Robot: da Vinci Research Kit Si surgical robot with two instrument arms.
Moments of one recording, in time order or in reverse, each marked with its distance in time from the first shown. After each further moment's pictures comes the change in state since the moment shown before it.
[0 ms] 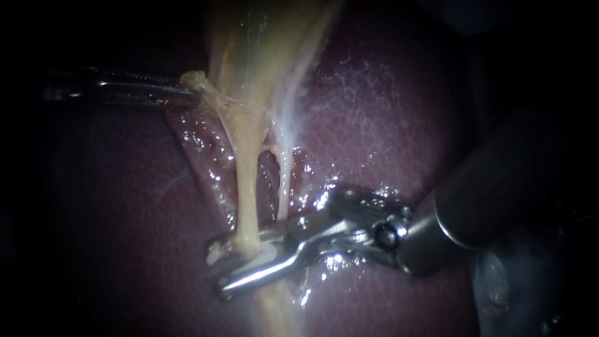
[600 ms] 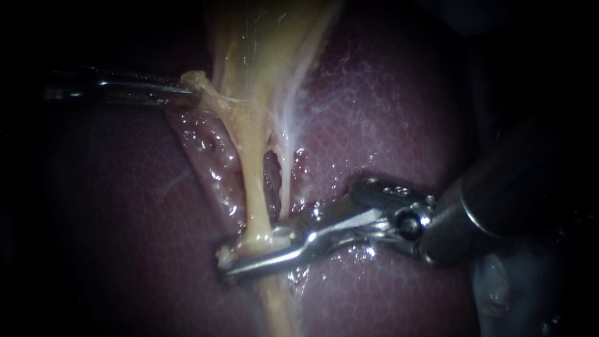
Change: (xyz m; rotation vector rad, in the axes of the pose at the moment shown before) right arm 0.001 -0.001 -0.002 0.004 0.004 0.009; left arm 0.000 0.000 0.000 0.000 0.000 0.000
